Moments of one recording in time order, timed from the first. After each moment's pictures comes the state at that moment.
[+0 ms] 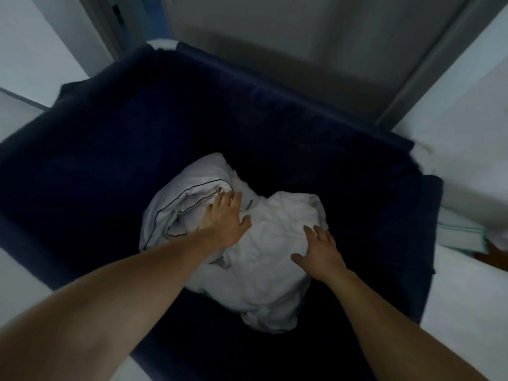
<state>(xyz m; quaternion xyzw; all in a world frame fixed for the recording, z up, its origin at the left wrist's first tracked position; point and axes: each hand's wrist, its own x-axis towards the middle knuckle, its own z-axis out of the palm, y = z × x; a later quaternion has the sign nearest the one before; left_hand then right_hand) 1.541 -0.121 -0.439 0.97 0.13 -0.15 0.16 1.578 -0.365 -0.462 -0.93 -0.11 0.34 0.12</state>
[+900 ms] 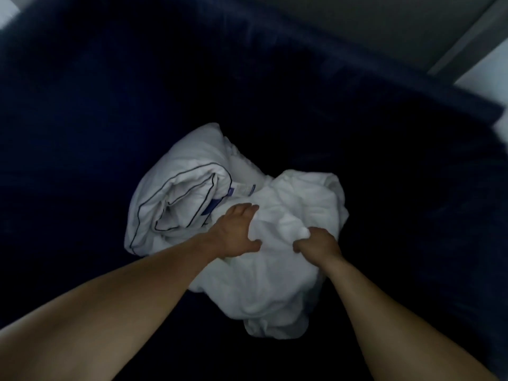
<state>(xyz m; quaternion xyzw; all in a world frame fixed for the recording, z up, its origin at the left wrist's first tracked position) 1.576 -0.119 -0.539 0.90 0.07 -0.34 0.25 1.630 -0.335 -0.561 -0.86 0.07 0.43 0.27</state>
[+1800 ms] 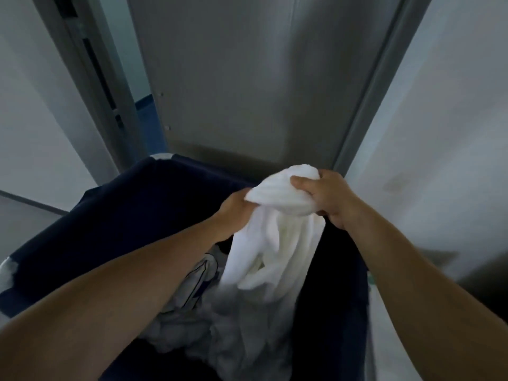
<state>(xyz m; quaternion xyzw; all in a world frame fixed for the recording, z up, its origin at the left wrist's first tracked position) 1.593 -0.157 -0.187 0.86 0.08 0.00 0.50 1.627 -0.344 -0.115 -0.82 -0.01 0.13 0.56</state>
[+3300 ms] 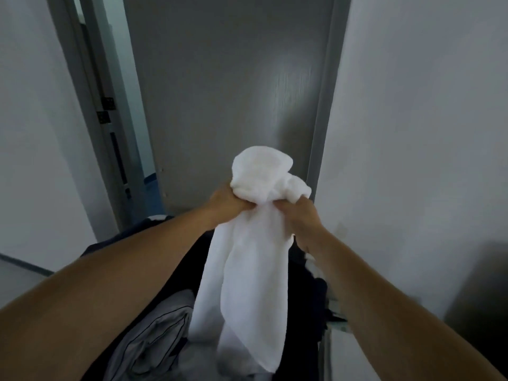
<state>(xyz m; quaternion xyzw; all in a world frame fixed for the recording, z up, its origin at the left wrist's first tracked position) 1.546 -0.259 -0.015 0.88 0.03 0.11 0.46 1.572 -0.434 -0.038 -0.71 -0.09 0.04 0.70</state>
